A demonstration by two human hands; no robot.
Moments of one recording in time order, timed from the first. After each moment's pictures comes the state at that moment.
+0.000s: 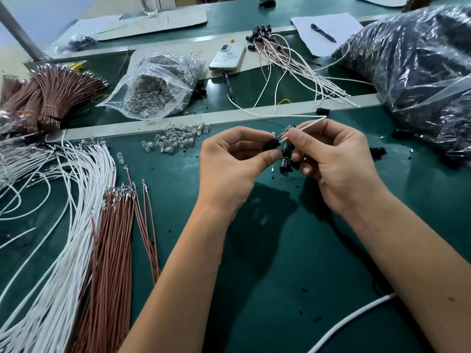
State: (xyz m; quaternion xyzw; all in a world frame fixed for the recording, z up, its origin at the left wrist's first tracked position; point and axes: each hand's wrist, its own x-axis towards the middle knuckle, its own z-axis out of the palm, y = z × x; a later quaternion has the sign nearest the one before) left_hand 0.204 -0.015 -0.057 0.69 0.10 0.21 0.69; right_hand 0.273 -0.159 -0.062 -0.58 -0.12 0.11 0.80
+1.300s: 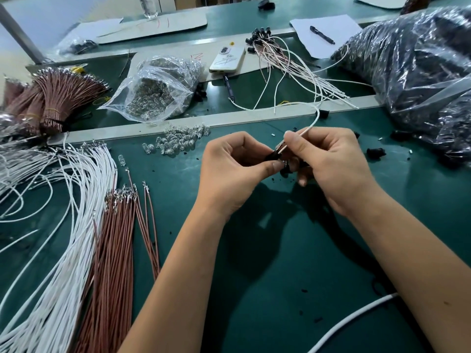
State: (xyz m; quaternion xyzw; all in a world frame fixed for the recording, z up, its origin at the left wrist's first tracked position) left_hand 0.204 -0.009 -0.061 0.74 0.09 0.17 0.64; right_hand 0.280 -0.162 -0.068 -0.67 -0.18 0.09 0.71
